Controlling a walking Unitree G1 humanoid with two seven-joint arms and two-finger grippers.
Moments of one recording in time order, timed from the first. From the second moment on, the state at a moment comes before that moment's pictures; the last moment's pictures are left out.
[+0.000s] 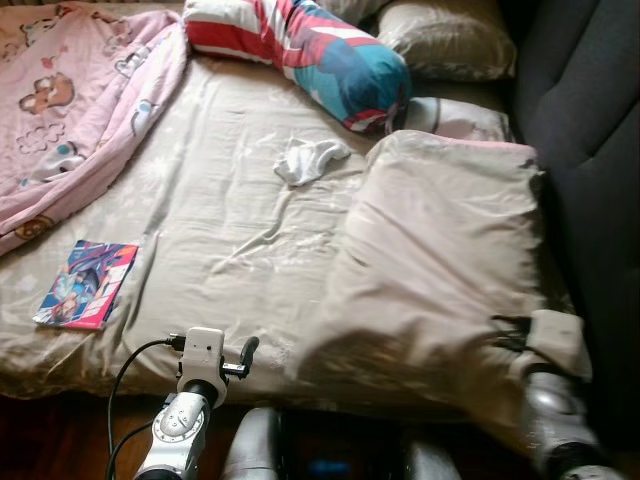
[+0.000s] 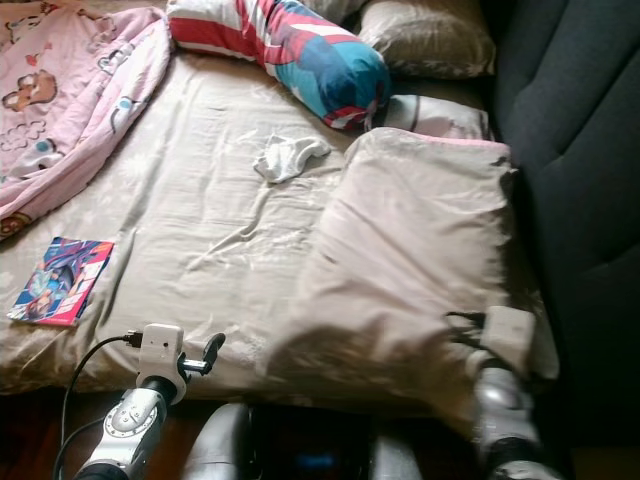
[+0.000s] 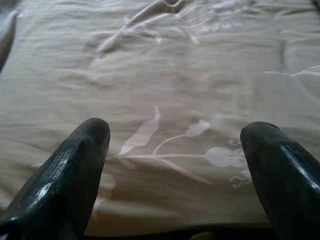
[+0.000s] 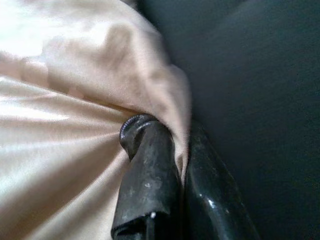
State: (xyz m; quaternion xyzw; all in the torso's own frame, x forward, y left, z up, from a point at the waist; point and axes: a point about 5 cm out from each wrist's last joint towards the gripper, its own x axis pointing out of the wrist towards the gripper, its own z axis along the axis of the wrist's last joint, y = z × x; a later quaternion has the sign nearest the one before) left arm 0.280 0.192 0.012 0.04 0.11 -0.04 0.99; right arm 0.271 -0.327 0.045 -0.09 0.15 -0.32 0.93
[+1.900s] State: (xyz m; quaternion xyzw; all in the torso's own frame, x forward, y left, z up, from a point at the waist) left arm 0.280 0.188 0.013 0.03 0.10 -0.05 0.99; right arm 0.259 -0.243 0.018 0.04 0.05 -0.14 0.99
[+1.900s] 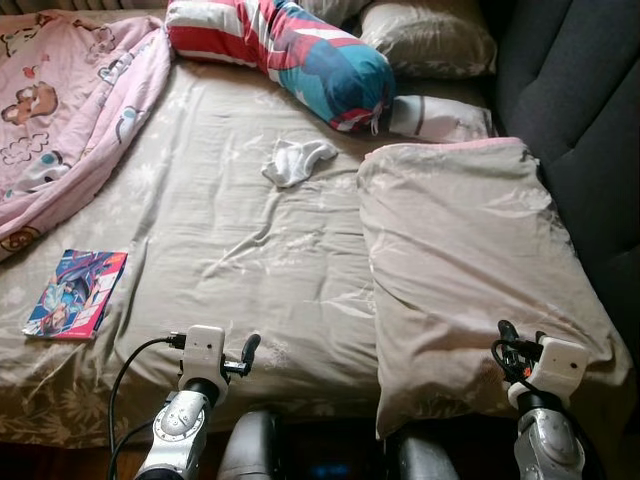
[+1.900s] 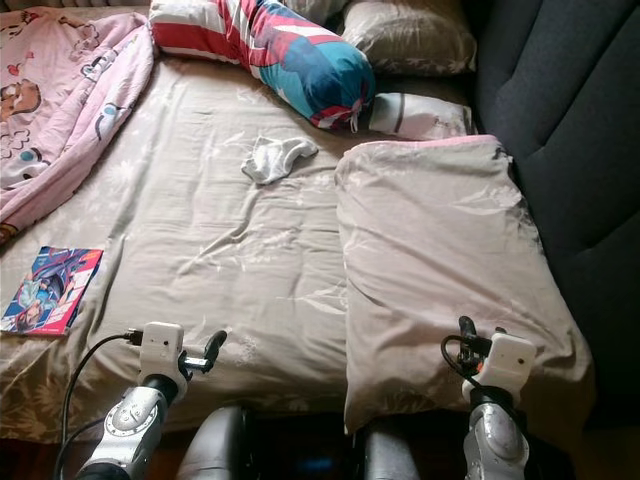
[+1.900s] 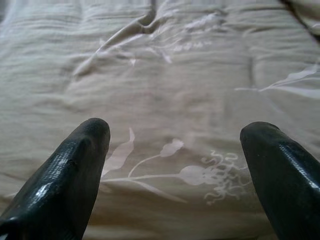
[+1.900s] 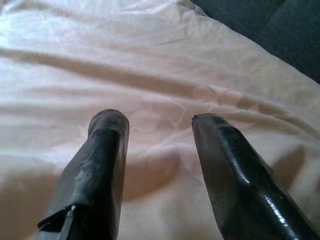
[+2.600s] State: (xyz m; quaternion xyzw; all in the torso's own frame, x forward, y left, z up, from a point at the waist) left arm 0.261 0.205 -0.013 0.03 0.19 0.00 0.98; right arm 0.230 -0.222 -0.040 0.02 0.27 -0.08 0.96
